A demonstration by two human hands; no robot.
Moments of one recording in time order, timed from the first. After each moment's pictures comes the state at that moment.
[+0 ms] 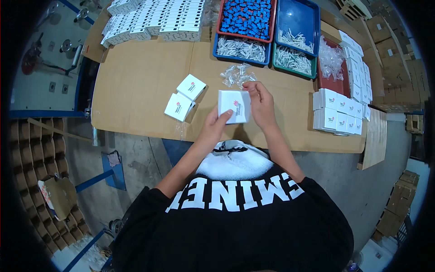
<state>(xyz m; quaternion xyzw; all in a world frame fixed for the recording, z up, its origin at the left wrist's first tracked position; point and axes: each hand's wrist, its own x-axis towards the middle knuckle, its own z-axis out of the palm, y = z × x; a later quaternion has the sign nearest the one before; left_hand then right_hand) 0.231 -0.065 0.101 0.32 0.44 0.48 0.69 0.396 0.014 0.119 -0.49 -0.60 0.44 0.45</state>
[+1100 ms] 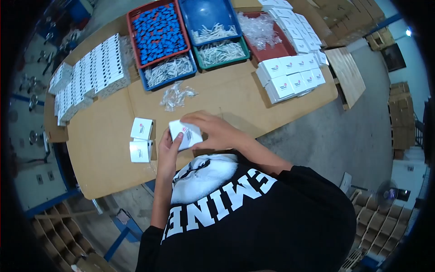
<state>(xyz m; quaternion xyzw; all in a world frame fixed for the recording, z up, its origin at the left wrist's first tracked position) 0.243 -0.048 0.115 0.36 0.52 0.43 0.65 0.457 -0.021 0.130 -0.38 -0.79 0.37 0.29</state>
